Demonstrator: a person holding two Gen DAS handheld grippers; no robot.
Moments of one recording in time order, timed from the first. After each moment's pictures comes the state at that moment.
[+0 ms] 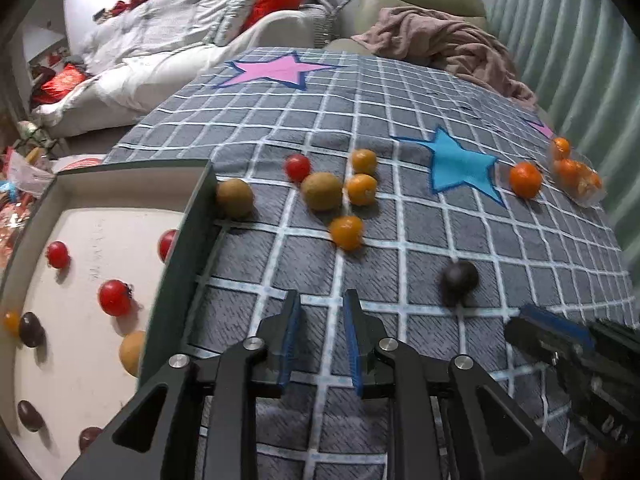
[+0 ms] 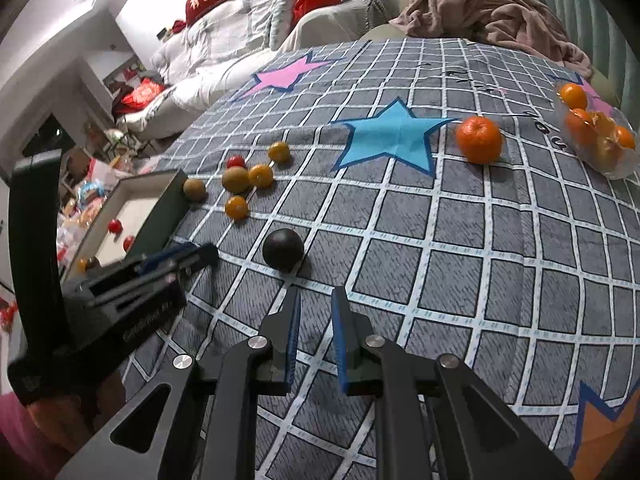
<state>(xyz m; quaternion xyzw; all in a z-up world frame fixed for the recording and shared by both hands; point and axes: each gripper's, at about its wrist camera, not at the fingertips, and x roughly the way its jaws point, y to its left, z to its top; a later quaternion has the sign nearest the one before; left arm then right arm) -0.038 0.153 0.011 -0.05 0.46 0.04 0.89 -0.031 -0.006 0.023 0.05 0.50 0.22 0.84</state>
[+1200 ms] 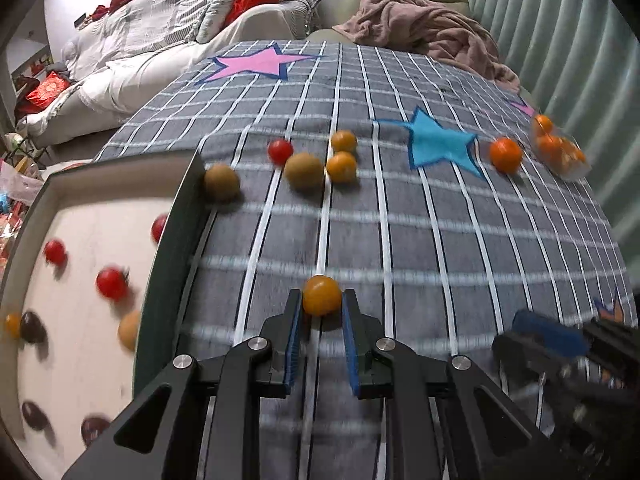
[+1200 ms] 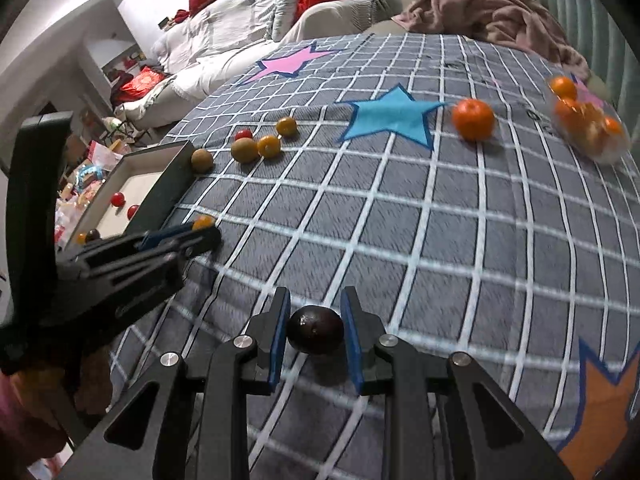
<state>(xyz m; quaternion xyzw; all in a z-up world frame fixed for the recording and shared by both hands) -0.059 0.149 0.012 -0.04 0.48 0.00 0.88 -0.068 -0.007 0.024 0.05 0.50 0.22 0.83</state>
